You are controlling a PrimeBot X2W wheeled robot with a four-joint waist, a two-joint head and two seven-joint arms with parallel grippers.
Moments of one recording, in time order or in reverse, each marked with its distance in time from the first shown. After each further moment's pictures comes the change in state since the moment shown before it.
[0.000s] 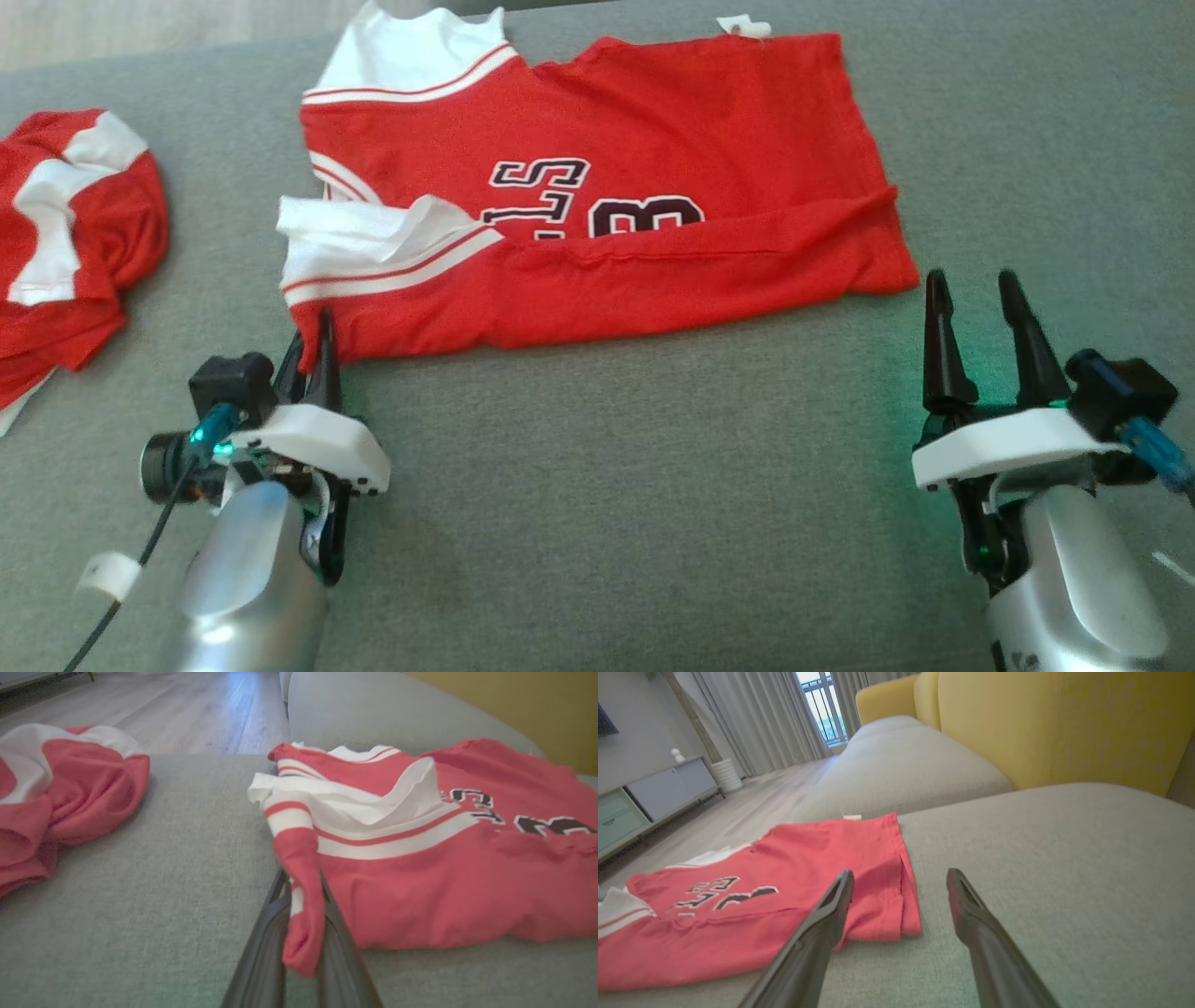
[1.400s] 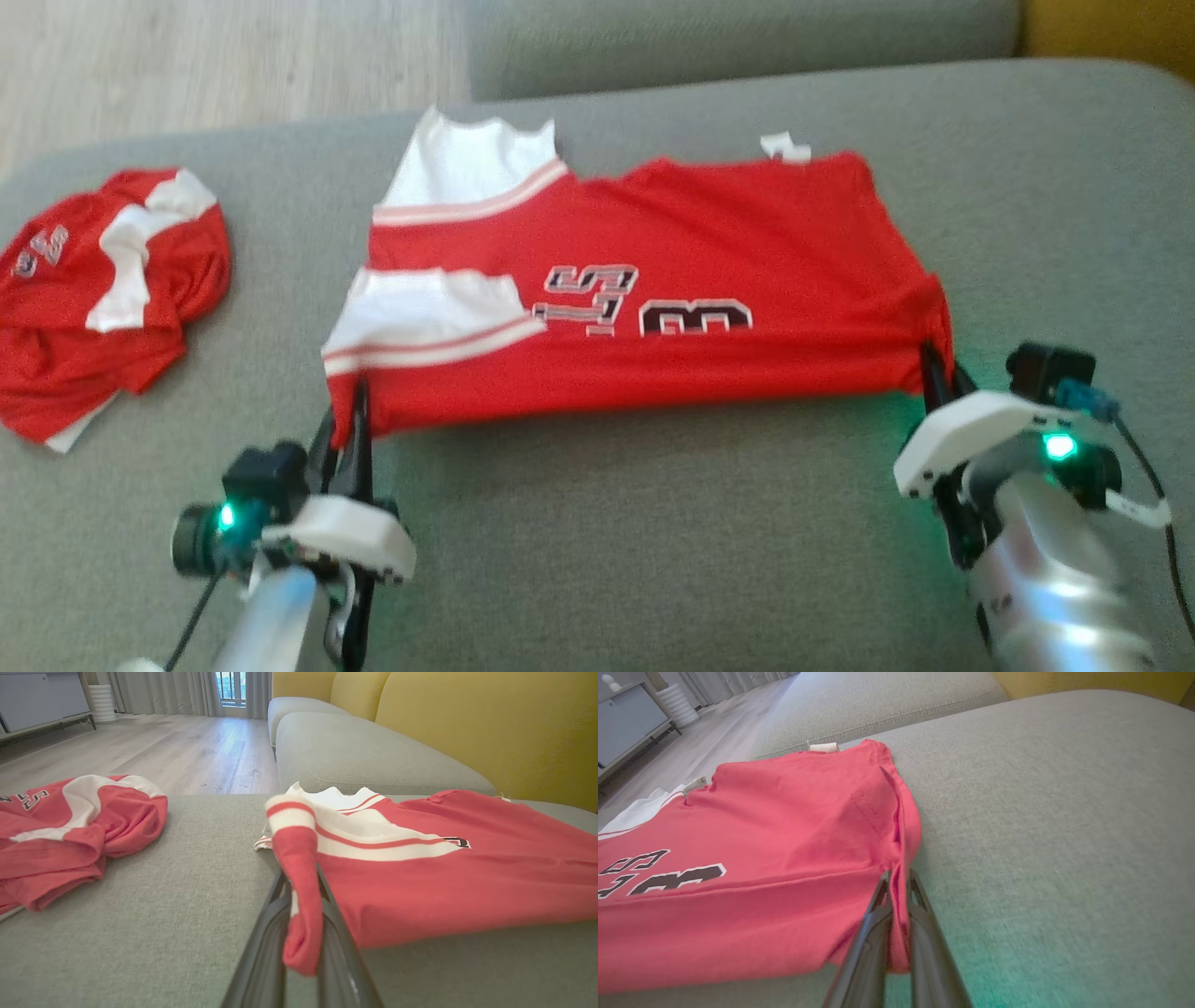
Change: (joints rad) left arm 0.179 -0.008 -0.034 -0.156 0.026 0.005 -0.069; right arm -0.274 -0.005 -0.083 0.633 -0.088 0.000 0.066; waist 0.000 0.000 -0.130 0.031
